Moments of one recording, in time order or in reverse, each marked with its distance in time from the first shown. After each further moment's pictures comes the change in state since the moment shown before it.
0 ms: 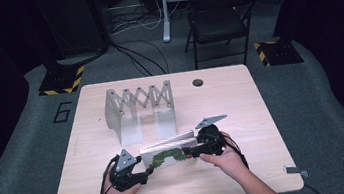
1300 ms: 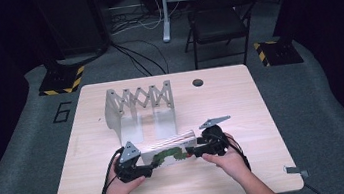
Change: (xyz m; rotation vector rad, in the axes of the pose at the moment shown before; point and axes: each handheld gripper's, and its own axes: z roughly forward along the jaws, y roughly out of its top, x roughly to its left) left arm 0.007 0.019 0.017 -0.034 -0.059 0.026; right arm -0.011 -0.010 0.002 0.000 -0.034 0.054
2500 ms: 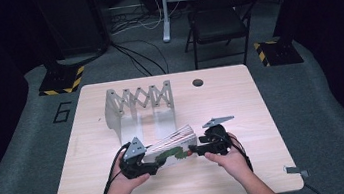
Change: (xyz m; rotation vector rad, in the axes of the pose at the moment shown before) left arm -0.013 0.021 0.002 -0.019 -0.113 0.047; right arm -0.006 -0.003 -0.004 -0.014 -0.034 0.034
